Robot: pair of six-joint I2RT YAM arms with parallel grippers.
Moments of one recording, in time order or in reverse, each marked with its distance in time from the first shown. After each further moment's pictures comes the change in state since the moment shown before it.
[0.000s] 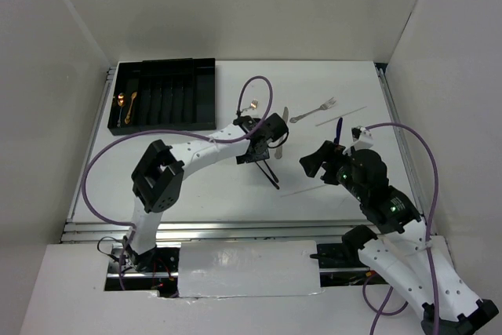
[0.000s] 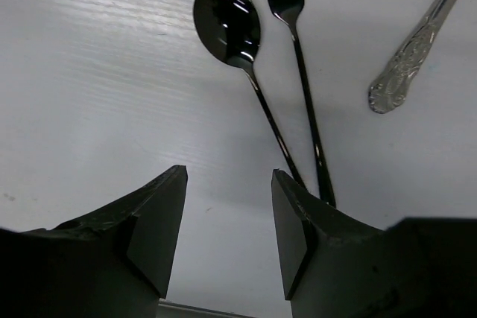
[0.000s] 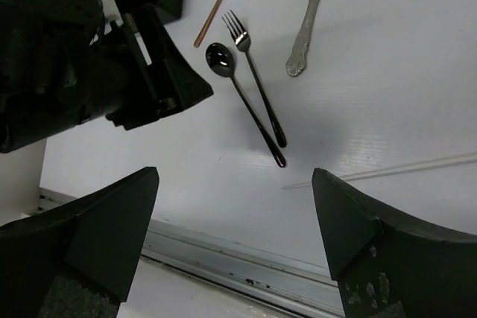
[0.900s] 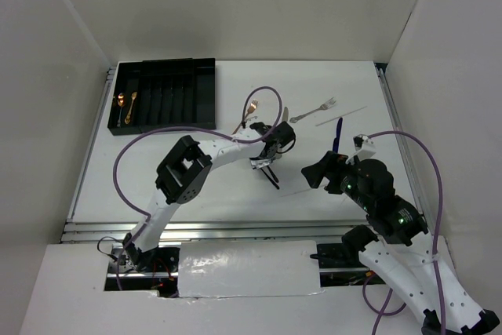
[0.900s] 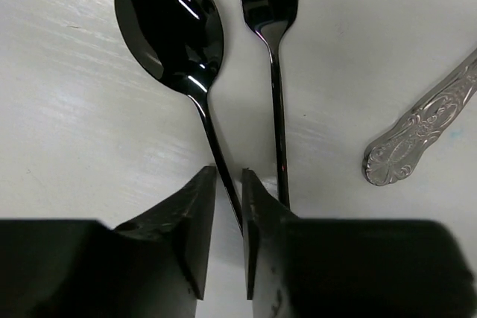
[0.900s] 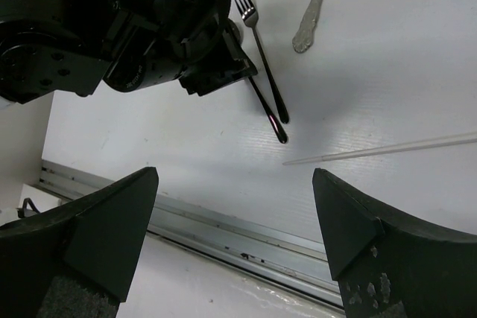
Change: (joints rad) left arm -0.003 0.238 0.103 0.050 0.026 -0.203; right arm 0.021 -0.114 -0.016 -0.098 -0.039 -0.020
